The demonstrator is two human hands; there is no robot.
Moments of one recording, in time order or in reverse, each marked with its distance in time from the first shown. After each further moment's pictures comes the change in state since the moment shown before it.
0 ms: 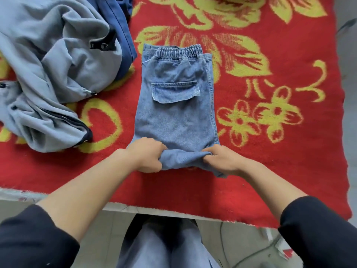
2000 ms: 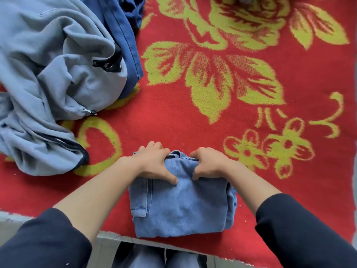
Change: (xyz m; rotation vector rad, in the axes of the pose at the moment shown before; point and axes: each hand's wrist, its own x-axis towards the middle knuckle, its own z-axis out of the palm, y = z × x) left_hand 0.071 -0.042 -0.019 -0.253 -0.101 -0.083; right_hand 0.095 -0.044 -0.043 -0.450 -0.066 -0.047
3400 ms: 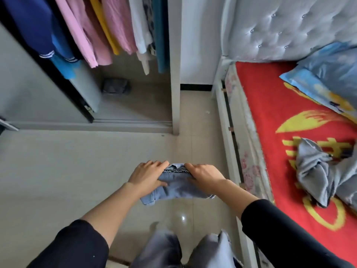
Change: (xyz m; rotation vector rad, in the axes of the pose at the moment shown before) left_hand -0.662 -0.066 0.519 -0.592 0.899 -1.084; right_hand -0.302 -0.529 0.442 -1.198 -0.076 -1.312
